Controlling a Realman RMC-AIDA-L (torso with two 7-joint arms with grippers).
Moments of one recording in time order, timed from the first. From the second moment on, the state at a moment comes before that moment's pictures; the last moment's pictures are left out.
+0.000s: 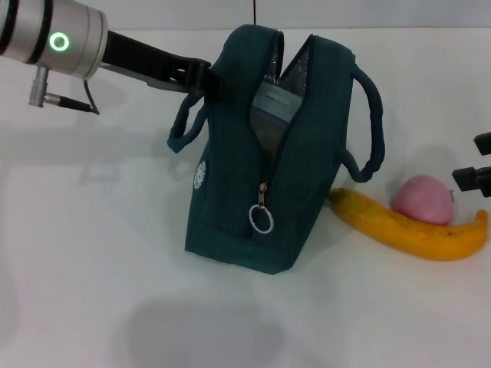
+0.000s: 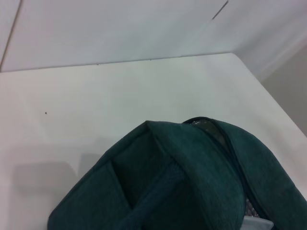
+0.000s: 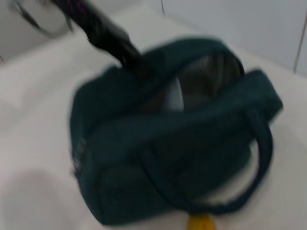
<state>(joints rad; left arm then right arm) -0.80 -2.07 0.83 1.02 2.30 1.60 -2.49 0.36 2.01 -1.04 -1.85 -2.16 -1.87 2.41</state>
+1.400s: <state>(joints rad) -0.82 -2.07 0.83 1.01 2.29 1.59 -2.47 0.68 2.02 -1.46 -1.24 -2.40 -1.52 2.40</state>
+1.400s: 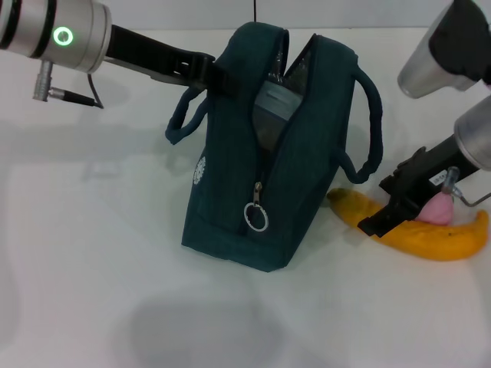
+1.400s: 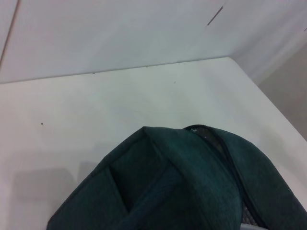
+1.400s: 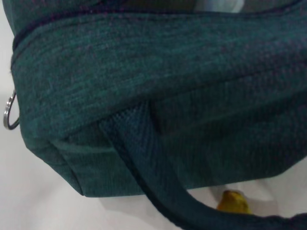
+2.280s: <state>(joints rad) -0.82 -2.07 0.83 1.00 2.29 1.59 -2.47 0.72 2.02 -1.52 -1.08 -2.41 -1.43 2.39</state>
